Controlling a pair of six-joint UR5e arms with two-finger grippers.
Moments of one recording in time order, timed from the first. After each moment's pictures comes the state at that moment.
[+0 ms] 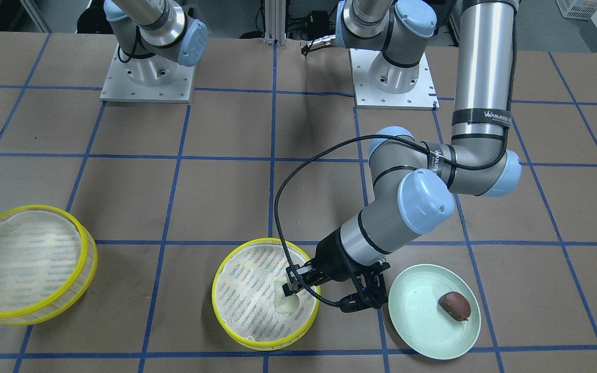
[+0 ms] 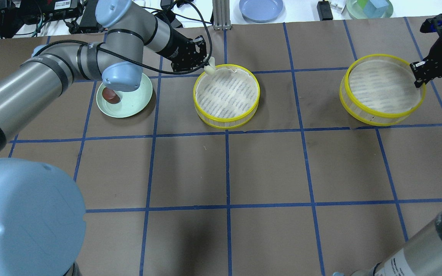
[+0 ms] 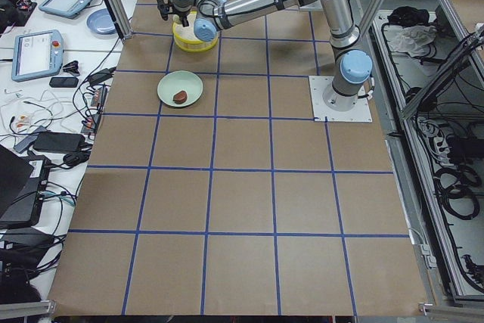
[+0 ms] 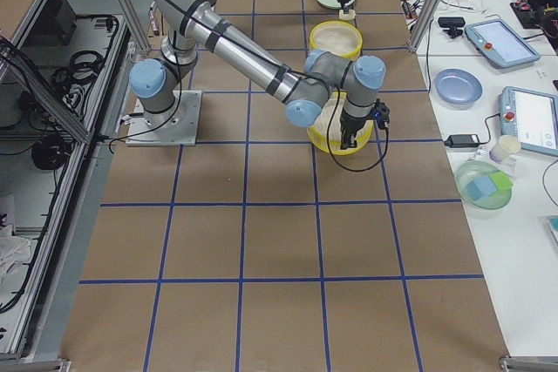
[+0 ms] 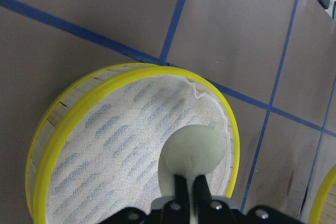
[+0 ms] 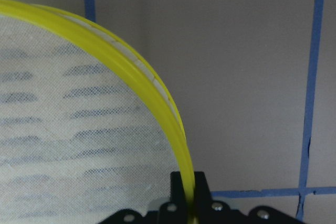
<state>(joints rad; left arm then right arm) -1.66 -2.12 -1.54 -0.78 1.01 -0.51 1.11 -1.12 1.50 -1.96 -1.64 -0.46</state>
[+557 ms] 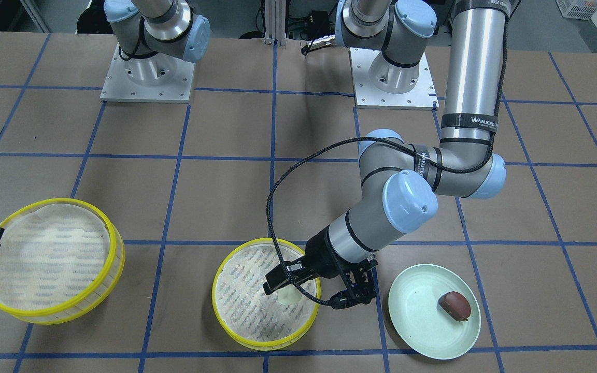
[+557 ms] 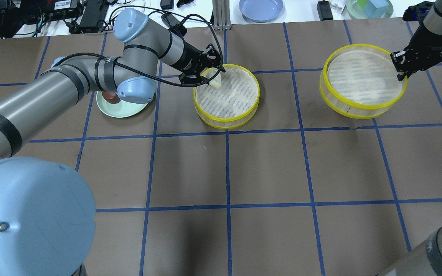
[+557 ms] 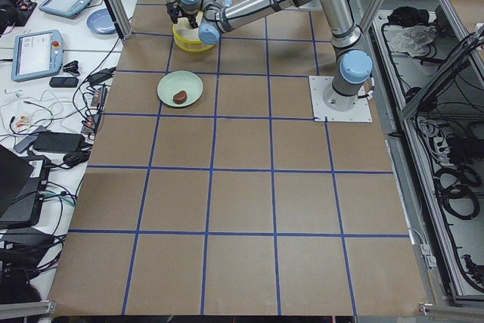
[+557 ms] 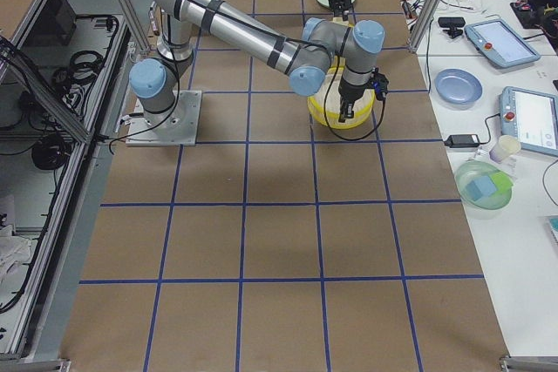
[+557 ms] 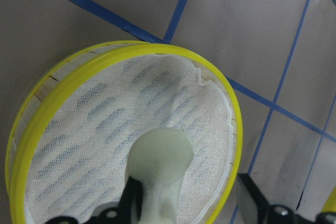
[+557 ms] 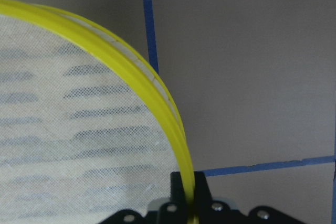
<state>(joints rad) -1.68 -2.13 -1.55 -0.75 1.01 -0.60 1.20 -1.19 1.50 -1.88 -1.64 -0.29</state>
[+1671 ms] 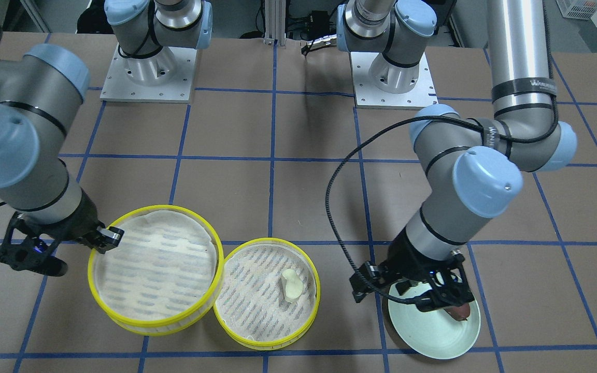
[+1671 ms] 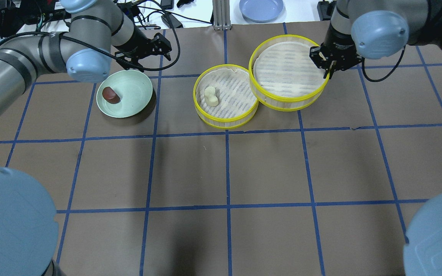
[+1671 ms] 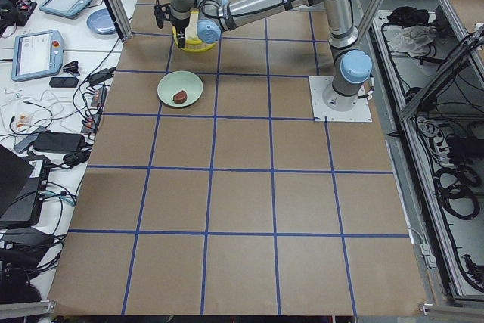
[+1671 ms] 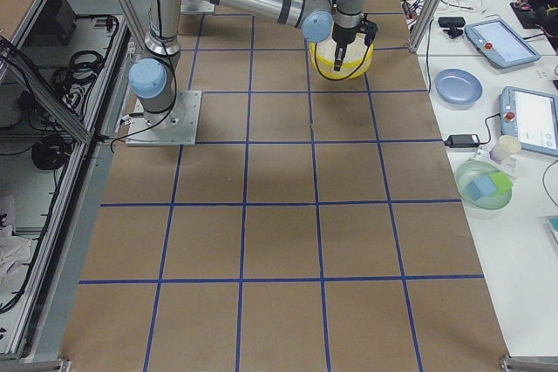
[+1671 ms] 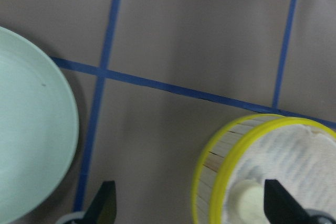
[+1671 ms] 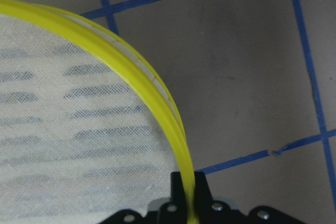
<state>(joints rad) -1.50 -2.03 -1.52 -0.94 1.37 -0.16 1.56 -1.22 1.50 -1.88 -1.63 0.27</state>
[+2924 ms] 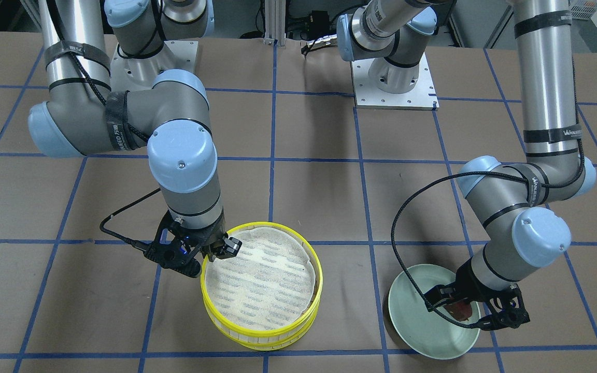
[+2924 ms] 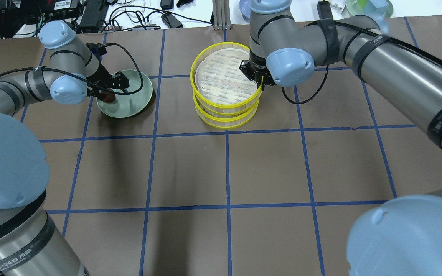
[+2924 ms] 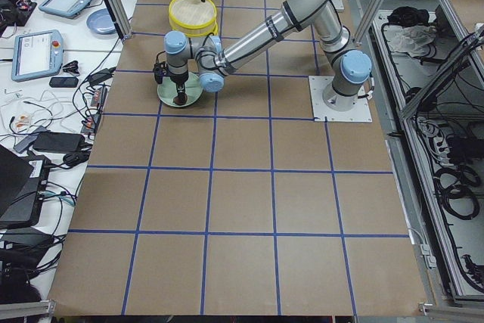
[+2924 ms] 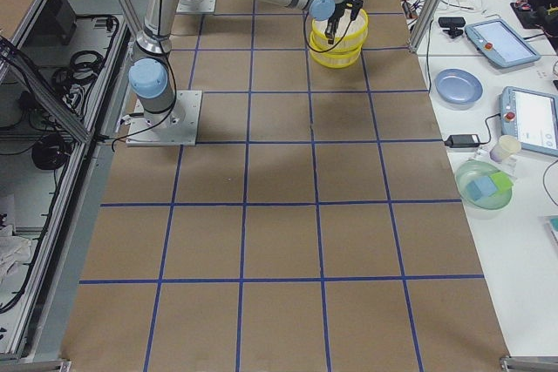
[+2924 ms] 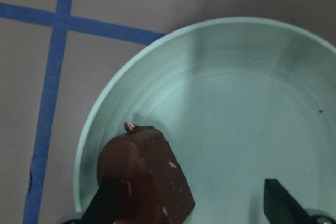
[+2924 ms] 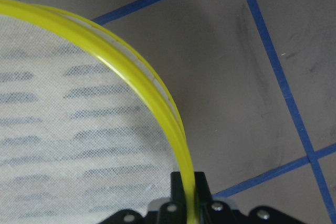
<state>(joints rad) -1.35 -2.19 -1.58 -0.84 1.53 0.03 1.79 -1.10 1.47 -2.02 -1.62 0.60</state>
